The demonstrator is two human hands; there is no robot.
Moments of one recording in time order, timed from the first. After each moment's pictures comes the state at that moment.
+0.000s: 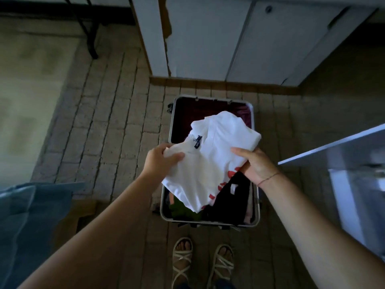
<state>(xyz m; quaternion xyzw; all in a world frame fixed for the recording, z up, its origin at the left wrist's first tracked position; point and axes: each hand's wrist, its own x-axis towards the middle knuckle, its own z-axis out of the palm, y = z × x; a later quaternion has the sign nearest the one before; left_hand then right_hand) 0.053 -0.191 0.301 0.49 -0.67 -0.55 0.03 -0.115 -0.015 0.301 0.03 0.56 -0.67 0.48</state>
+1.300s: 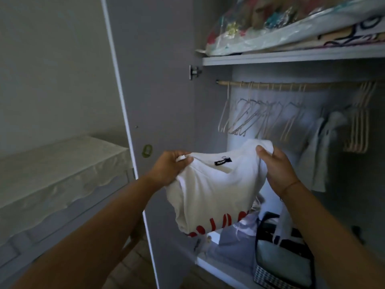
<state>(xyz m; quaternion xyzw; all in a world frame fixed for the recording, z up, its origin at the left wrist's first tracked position) -0.243 0.211 0.883 -0.29 -0.81 -0.52 0.00 -0.160 0.474 0.861 0.09 0.68 -0.65 -0.32</state>
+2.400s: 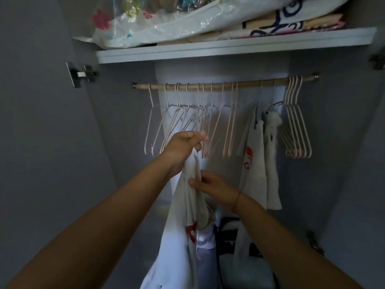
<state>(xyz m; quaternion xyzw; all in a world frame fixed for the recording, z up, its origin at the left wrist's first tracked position) -0.368 0.518 0.922 -0.36 -0.68 -0.61 -0.17 -0.286 0.608 0.822 0.05 0.79 -0.60 -0.14</state>
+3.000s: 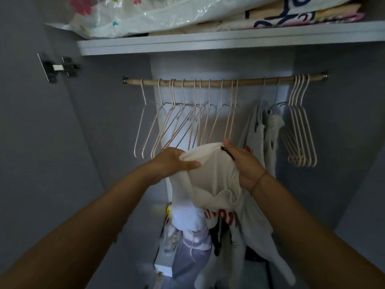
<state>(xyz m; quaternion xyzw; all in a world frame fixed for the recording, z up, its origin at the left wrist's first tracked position) -0.419 0.537 0.894 -0.40 -0.81 -0.39 -0.17 -0.292 0.692 0.870 0.15 0.56 -0.77 -0.25</state>
